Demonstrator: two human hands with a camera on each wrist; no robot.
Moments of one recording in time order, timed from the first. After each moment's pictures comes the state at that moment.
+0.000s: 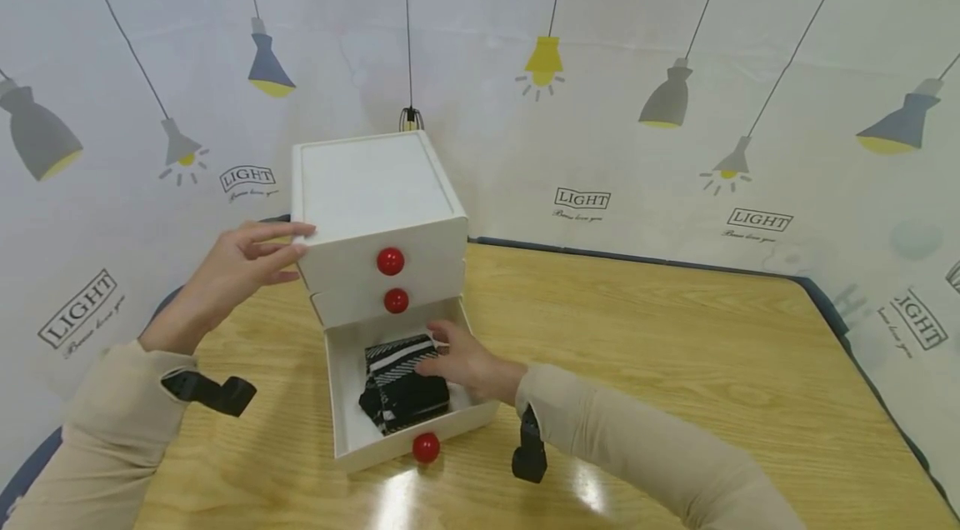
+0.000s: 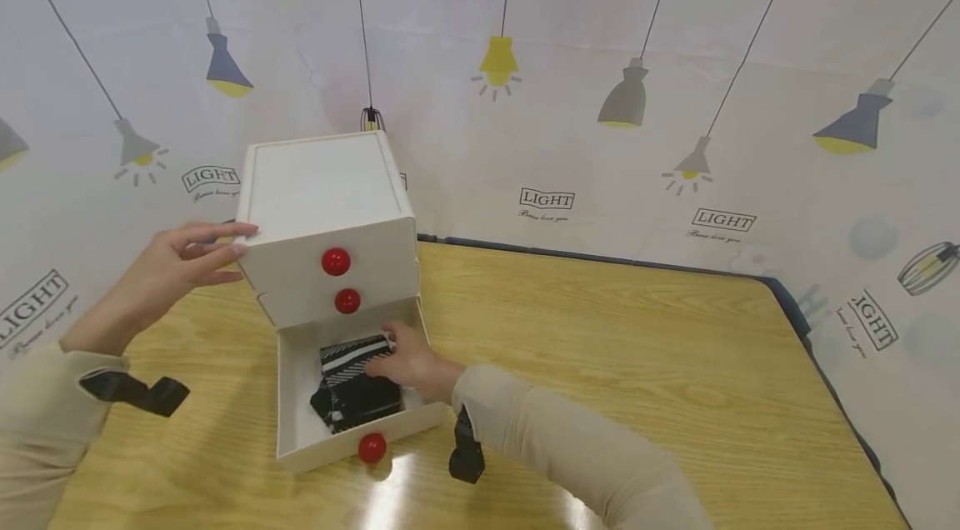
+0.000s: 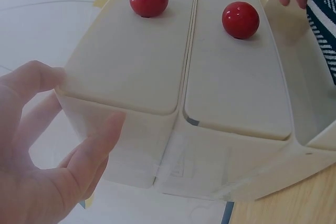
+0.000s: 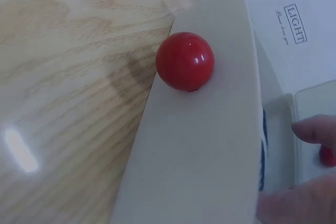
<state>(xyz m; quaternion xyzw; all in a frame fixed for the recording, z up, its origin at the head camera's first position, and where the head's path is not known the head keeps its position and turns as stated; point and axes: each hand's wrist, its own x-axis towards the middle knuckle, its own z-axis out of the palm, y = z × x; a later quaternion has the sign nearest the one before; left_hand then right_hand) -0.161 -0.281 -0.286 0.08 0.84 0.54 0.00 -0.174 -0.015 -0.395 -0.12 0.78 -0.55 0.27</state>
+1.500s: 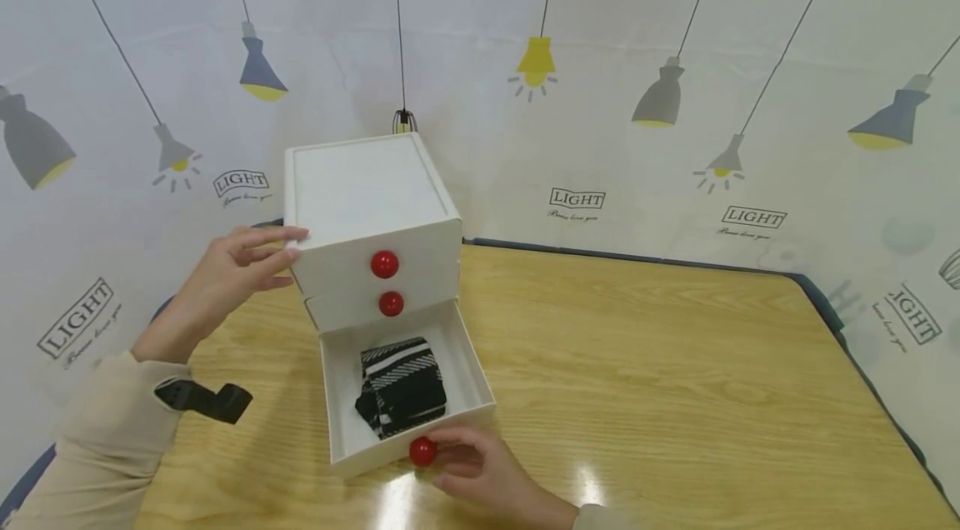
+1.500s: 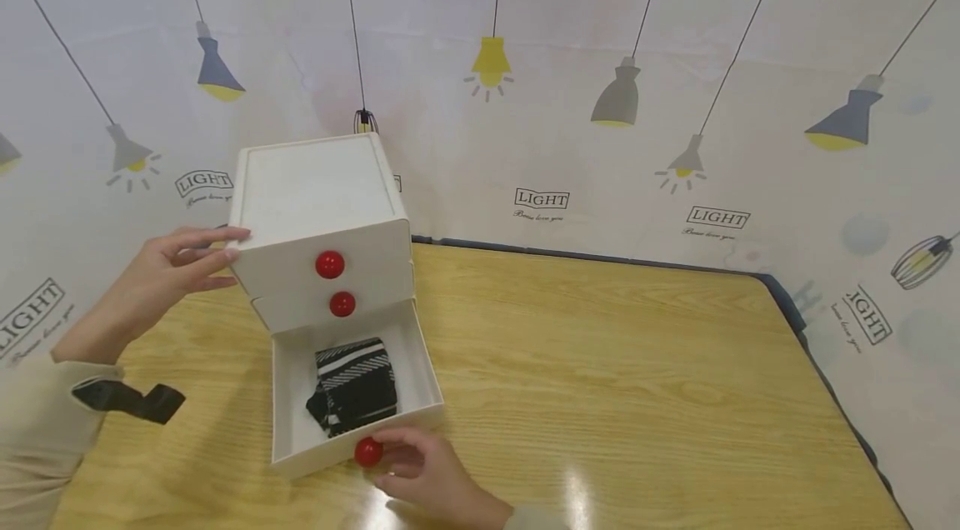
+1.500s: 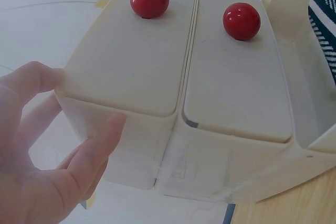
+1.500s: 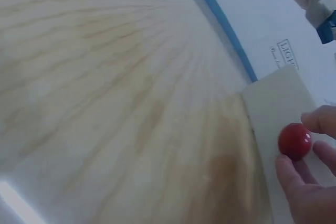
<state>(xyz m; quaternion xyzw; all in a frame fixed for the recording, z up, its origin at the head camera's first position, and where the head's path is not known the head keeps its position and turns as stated) -0.160 -0.280 -0.288 0.10 0.84 0.54 -0.01 -0.078 0.034 -0.456 -0.31 0.65 -0.67 0.18</state>
